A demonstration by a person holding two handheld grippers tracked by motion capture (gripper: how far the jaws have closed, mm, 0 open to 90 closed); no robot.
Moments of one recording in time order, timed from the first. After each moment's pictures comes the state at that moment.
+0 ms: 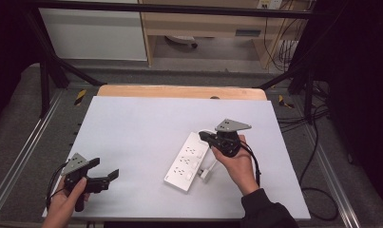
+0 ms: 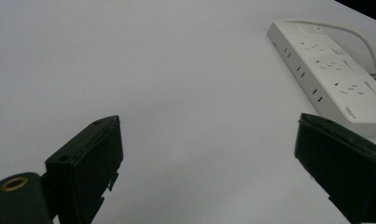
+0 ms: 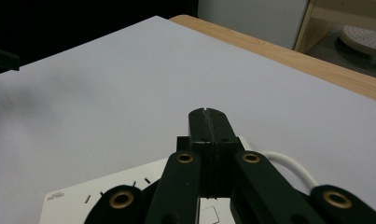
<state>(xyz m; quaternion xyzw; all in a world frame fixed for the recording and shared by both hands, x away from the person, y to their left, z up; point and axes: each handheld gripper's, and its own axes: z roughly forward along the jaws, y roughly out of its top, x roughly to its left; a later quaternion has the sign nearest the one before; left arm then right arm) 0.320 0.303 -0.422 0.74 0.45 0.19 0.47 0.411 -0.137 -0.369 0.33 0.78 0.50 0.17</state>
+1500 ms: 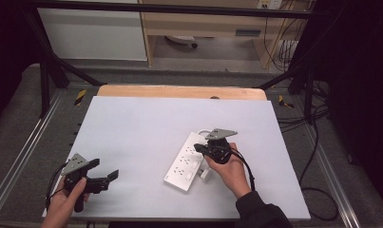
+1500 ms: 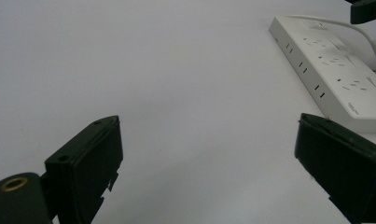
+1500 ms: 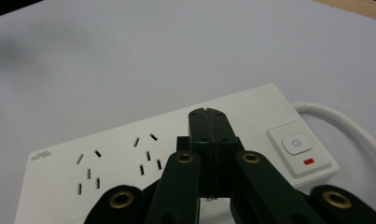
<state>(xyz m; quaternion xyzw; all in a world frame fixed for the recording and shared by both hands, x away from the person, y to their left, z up) 0.320 0.305 -0.423 0.74 0.45 0.19 0.46 0.414 -0.121 -0.411 0.34 0.82 0.44 0.14</state>
